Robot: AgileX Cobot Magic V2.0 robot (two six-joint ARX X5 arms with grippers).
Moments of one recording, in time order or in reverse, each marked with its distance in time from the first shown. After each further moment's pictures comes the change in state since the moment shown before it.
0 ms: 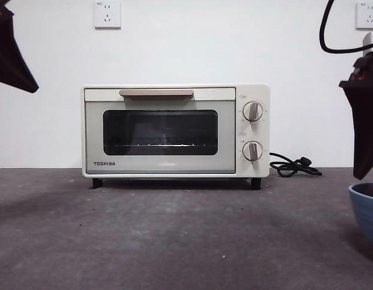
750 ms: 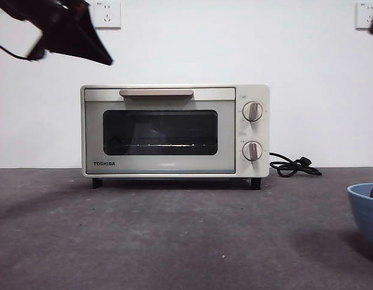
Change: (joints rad) left arm -0.049 0.487 0.515 0.046 0.169 -0.003; right arm 0.011 -0.264 0.261 -0.120 0.000 0.003
